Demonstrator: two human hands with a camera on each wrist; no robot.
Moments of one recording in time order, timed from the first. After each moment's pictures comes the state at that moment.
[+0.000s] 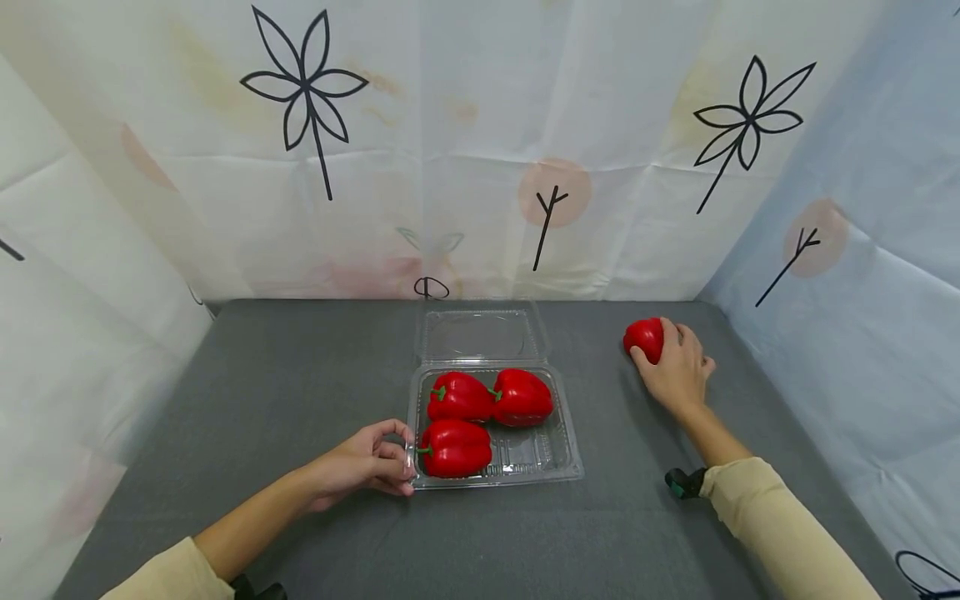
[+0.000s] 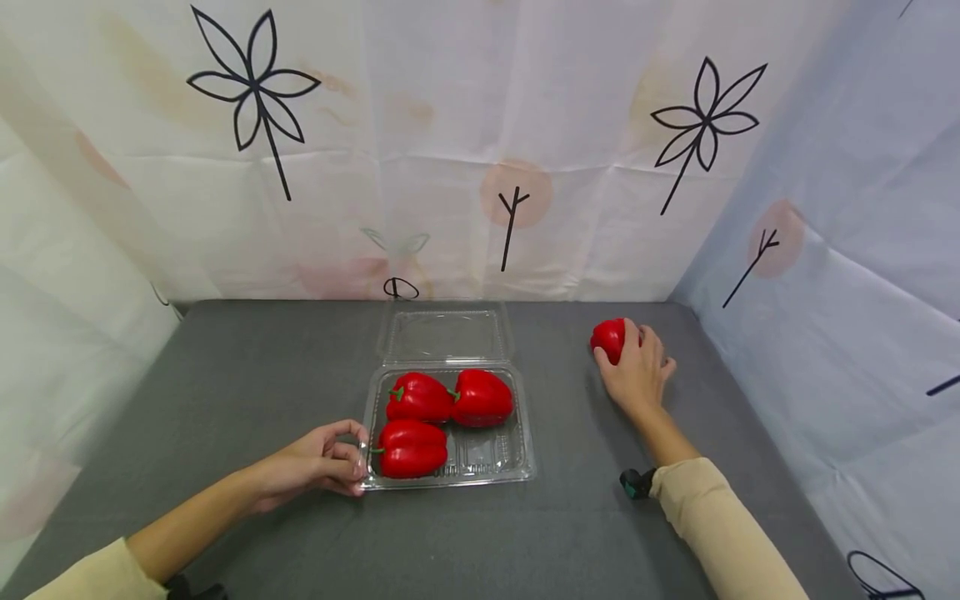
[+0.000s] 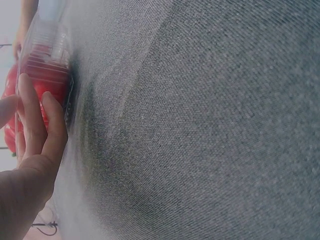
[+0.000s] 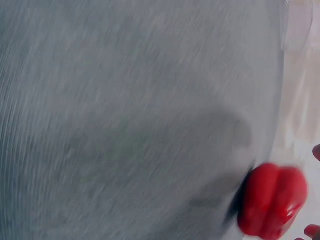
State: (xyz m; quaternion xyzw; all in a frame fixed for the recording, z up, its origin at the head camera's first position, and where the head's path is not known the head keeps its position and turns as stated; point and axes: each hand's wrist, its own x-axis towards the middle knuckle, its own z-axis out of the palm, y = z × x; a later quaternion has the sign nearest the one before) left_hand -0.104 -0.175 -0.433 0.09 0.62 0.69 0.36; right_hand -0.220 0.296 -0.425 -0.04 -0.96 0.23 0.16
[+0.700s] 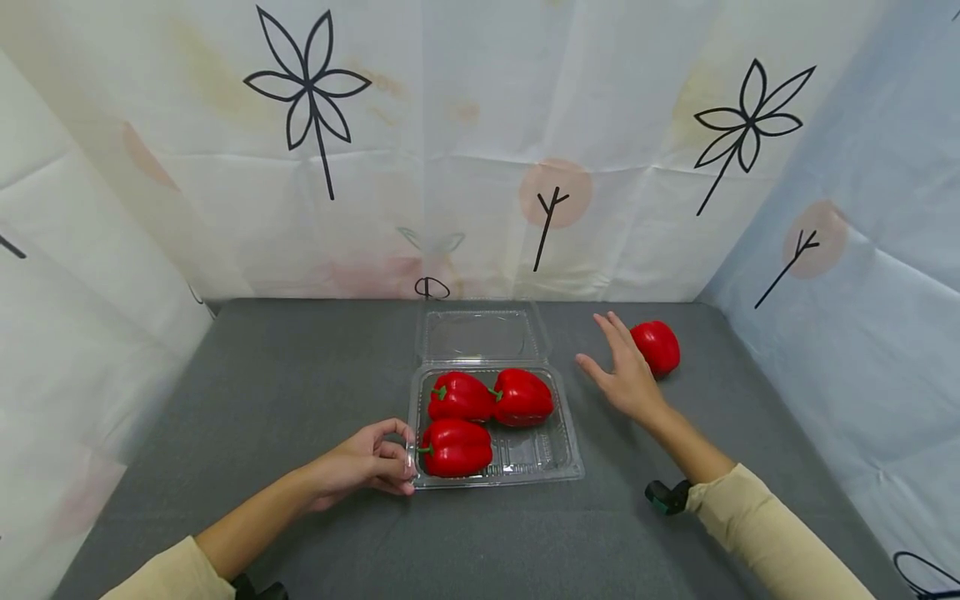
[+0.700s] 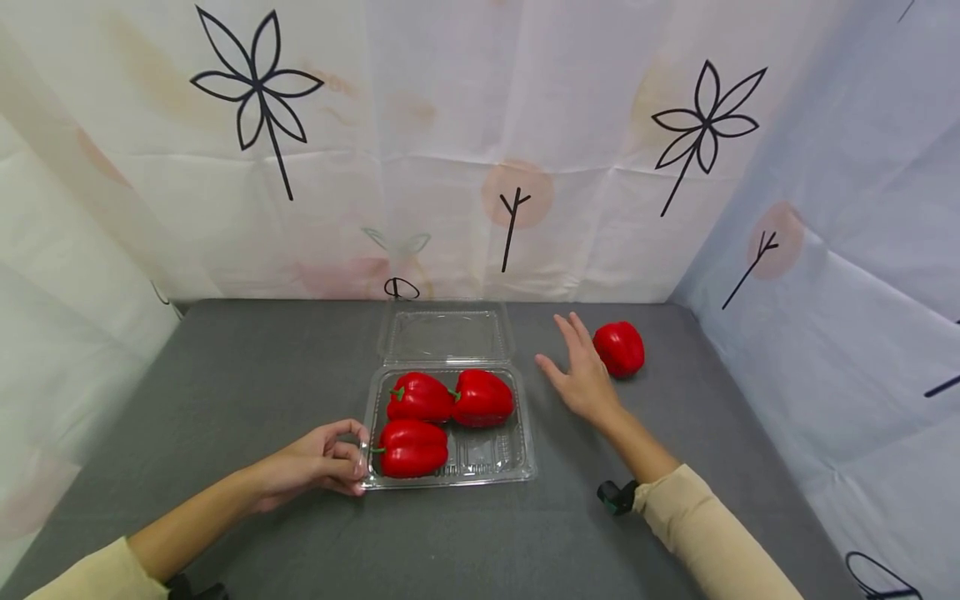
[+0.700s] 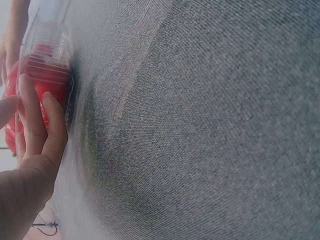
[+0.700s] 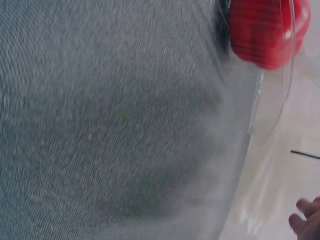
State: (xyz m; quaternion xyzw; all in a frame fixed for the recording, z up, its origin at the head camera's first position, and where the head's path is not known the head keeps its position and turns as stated) left_hand -0.103 -0.176 -0.435 0.09 0.62 0.69 0.36; right_hand -0.199 0.233 -0.406 0.15 -0.93 0.32 0.12
